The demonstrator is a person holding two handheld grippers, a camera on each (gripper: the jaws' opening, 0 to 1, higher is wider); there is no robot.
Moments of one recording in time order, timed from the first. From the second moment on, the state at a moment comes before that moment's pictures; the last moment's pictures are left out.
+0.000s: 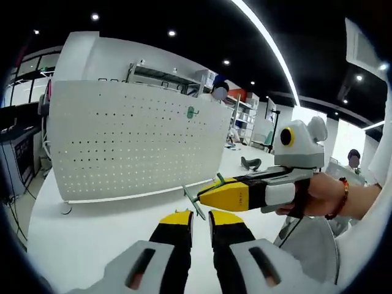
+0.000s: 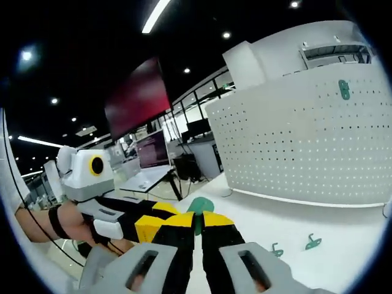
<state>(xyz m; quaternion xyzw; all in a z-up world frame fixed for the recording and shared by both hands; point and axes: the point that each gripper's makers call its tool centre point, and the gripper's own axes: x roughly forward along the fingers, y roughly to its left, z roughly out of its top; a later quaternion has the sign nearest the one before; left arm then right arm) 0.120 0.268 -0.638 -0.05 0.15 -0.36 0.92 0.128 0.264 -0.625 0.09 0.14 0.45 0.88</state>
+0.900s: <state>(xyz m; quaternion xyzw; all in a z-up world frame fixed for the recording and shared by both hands) 0.121 0.269 -0.607 0.09 0.03 -0.36 0.93 0.119 0.261 -0.605 0.22 0.14 0.45 0.86</state>
